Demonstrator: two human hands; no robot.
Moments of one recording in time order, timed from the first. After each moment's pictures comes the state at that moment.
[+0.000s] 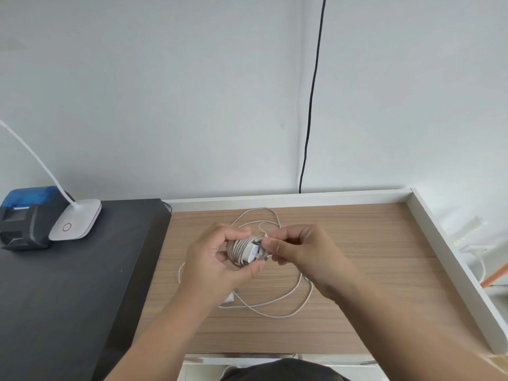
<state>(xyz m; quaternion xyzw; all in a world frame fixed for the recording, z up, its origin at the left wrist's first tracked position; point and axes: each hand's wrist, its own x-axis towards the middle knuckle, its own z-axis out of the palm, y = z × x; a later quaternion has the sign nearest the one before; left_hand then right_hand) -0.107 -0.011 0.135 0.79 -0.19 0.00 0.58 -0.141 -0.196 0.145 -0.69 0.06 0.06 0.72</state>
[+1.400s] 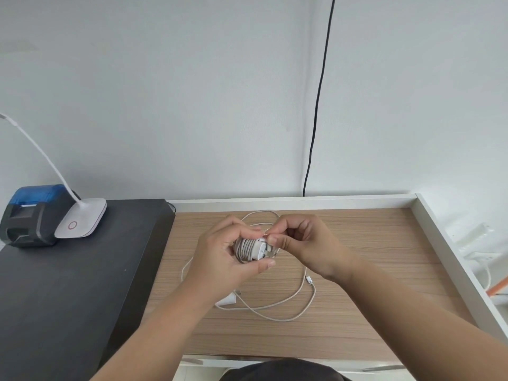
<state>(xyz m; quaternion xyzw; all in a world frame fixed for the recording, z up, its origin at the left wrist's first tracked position) -0.090 -0.017 0.136 0.79 -0.28 0.04 0.55 -0.113 -0.208 0.130 -0.70 -0.09 0.03 0.71</state>
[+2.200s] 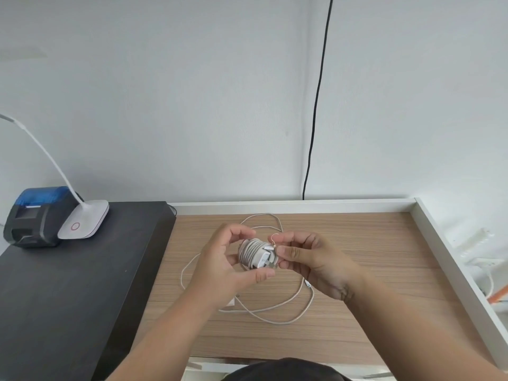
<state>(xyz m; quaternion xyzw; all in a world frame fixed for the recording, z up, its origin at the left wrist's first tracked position) -0.103 -0.016 0.124 0.76 -0.17 -0.08 0.62 -0.133 -0.215 0.122 -0.49 0.05 0.16 0.86</state>
